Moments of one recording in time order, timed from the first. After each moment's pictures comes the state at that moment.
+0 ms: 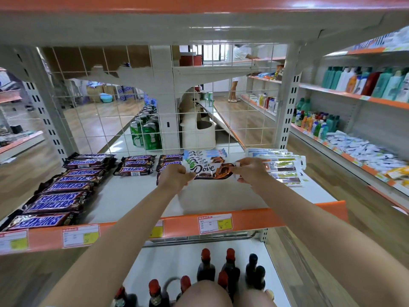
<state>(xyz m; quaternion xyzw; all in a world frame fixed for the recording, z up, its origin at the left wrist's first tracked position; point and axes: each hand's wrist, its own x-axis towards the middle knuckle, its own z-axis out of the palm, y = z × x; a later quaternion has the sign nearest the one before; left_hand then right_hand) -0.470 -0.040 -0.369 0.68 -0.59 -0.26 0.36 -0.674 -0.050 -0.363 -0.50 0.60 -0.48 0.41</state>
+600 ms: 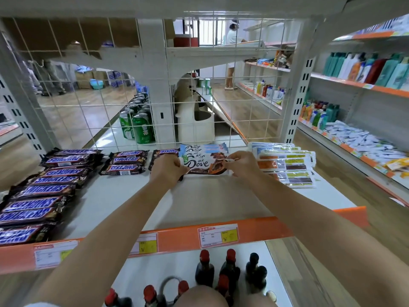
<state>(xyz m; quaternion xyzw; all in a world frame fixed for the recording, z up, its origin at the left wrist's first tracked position) -0.459 -0.086 -0.373 0.72 -0.62 -0.15 0.28 -0.656 -0.106 -0.383 -0.56 0.66 -0.39 0.30</state>
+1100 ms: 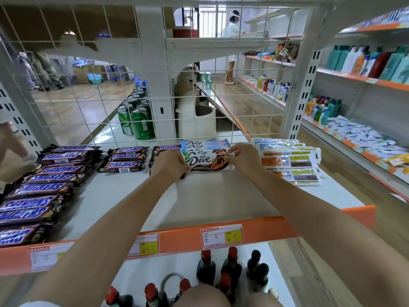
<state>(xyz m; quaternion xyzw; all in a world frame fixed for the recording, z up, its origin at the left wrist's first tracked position) -0.463 -0.084 -0.363 0.70 -0.67 -0.11 0.22 -0.657 -0.114 -0.382 -0.64 0.66 -0.34 0.16</state>
